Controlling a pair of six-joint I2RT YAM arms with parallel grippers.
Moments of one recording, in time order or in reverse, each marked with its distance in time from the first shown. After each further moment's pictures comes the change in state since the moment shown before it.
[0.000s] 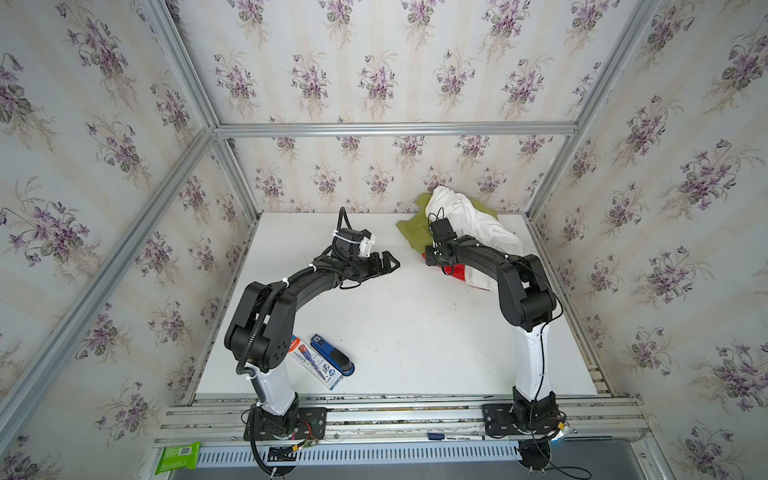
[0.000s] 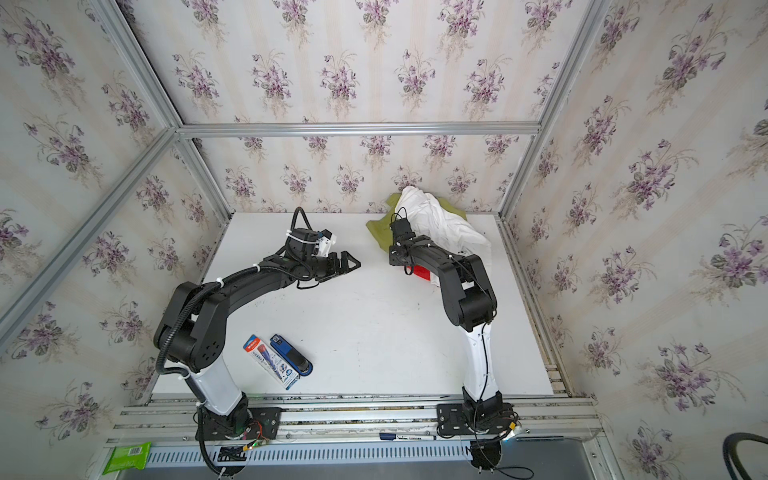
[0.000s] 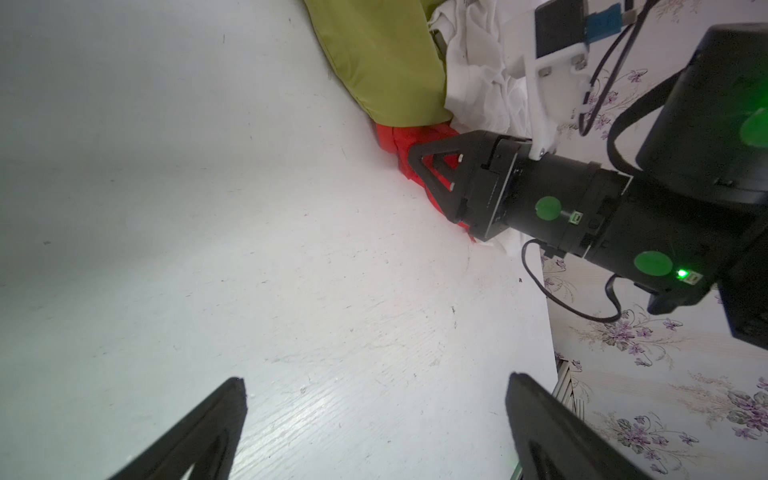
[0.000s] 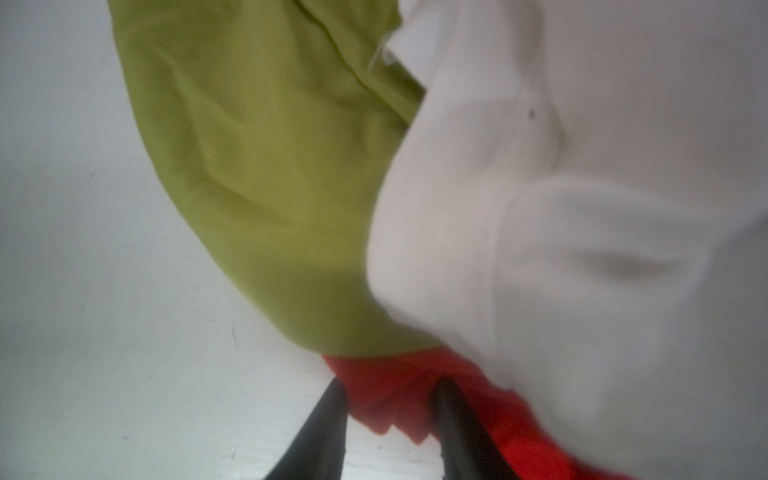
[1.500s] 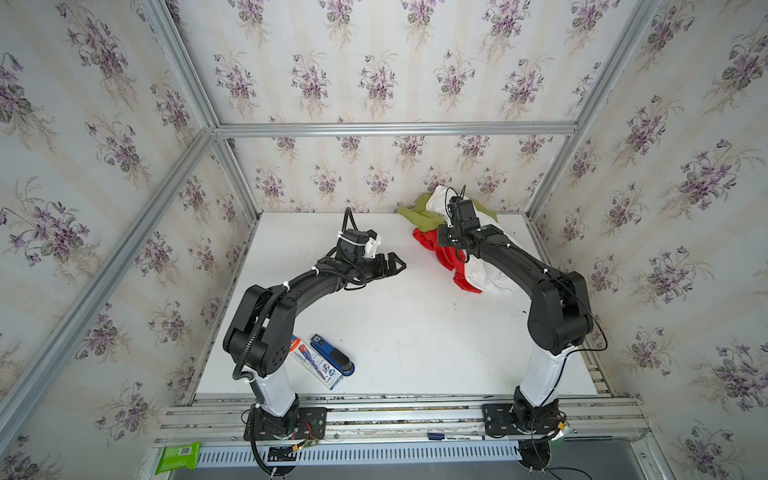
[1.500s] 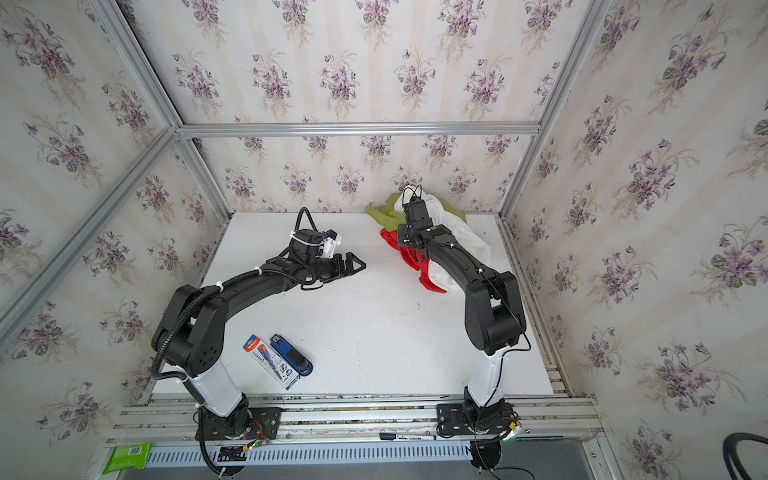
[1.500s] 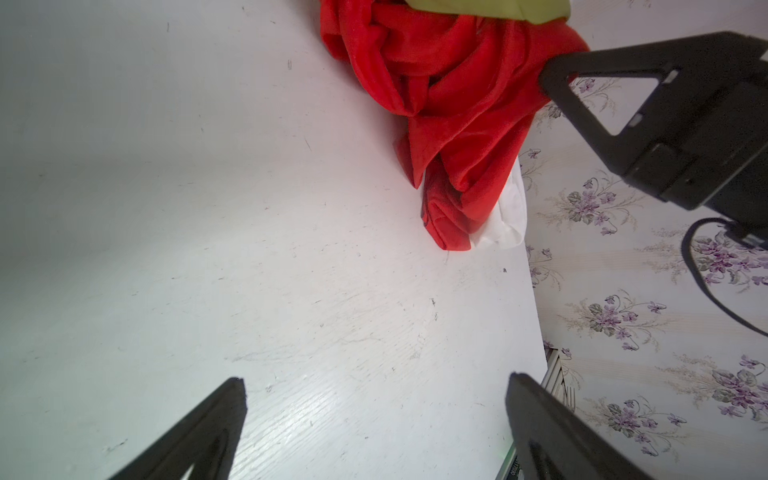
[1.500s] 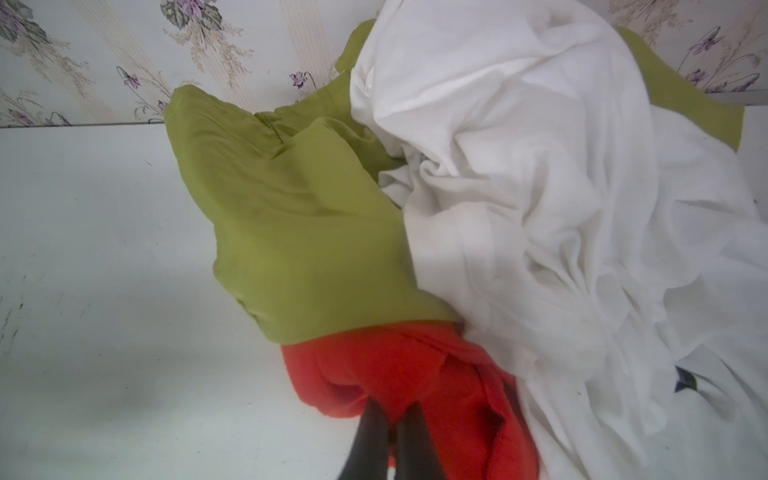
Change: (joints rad) left arm -0.045 -0.028 -0.009 0.023 -0.007 -0.016; right arm -0.029 -0.296 -0.040 0.008 0.021 -0.027
